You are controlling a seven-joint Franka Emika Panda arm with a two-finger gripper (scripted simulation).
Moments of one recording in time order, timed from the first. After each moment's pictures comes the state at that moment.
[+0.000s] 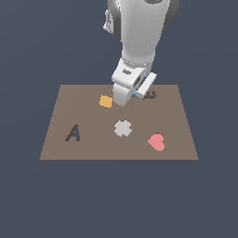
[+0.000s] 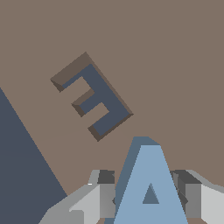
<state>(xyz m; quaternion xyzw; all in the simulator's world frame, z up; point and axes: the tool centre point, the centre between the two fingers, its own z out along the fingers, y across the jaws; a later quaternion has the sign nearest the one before) -0.097 0.051 0.035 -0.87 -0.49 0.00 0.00</state>
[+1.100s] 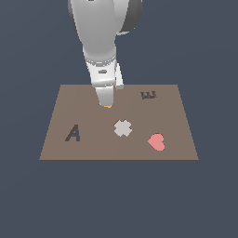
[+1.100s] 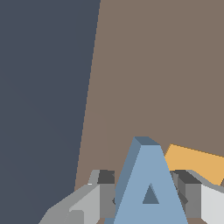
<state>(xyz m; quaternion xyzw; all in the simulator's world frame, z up) -0.104 -0.051 0.037 -0.66 -0.75 0.00 0.00</state>
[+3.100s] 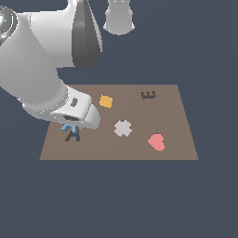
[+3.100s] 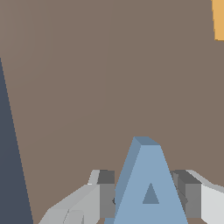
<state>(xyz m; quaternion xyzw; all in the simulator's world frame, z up) 0.039 -0.156 0.040 -0.10 -1.00 0.00 0.00</state>
